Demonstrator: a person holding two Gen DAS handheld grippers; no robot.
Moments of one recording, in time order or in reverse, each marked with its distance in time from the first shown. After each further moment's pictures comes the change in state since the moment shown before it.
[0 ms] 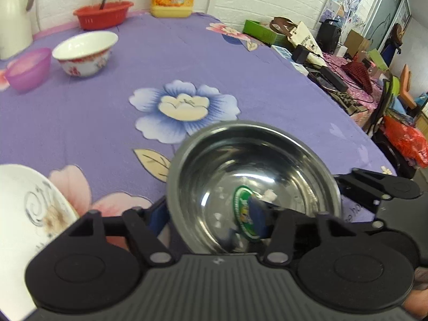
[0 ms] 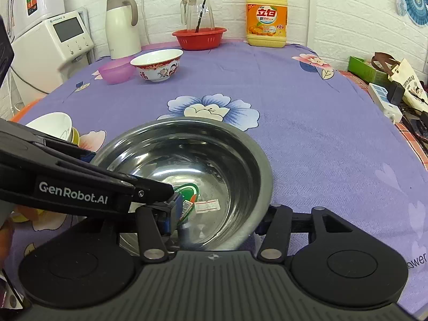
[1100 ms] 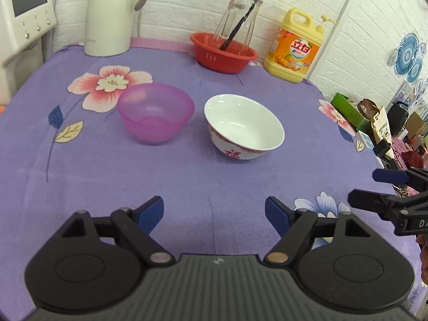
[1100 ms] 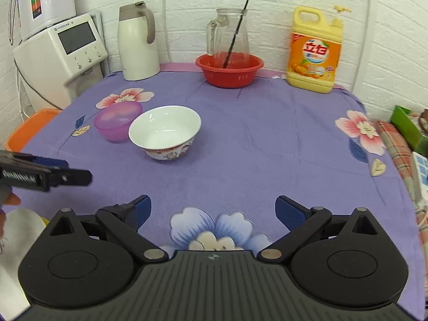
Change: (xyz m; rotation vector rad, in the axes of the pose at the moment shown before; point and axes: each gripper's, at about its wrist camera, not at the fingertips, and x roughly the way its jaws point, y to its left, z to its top) left arm -0.017 0.189 0.080 -0.298 -0.133 0.157; right arm 0.083 0.013 0.166 -0.135 0.028 0.122
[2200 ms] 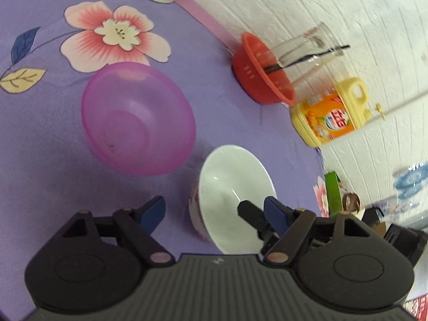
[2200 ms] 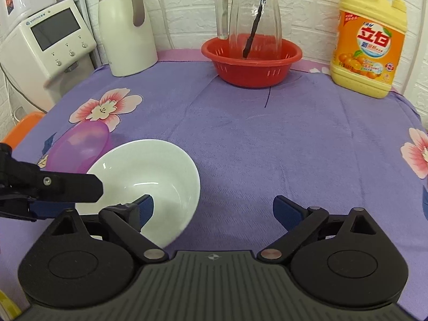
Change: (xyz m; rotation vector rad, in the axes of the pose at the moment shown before) left arm 0.086 0.034 0.069 -0.586 0.030 -0.132; right arm 0.147 -0.012 0.079 -0.008 0.094 0.069
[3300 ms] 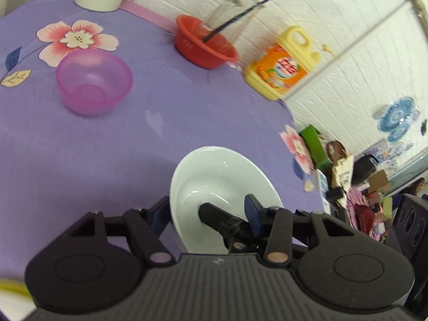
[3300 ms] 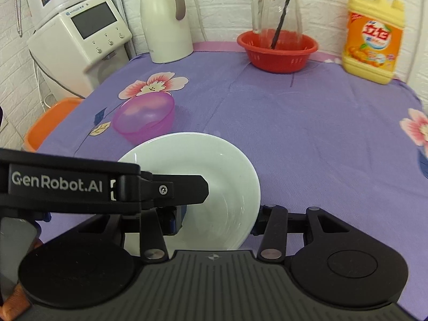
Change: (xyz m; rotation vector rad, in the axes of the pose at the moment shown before) left arm -0.064 -0.056 -0.104 0.260 0.018 -0.051; right arm -0.092 0.039 -0.055 -0.010 0.013 0.073
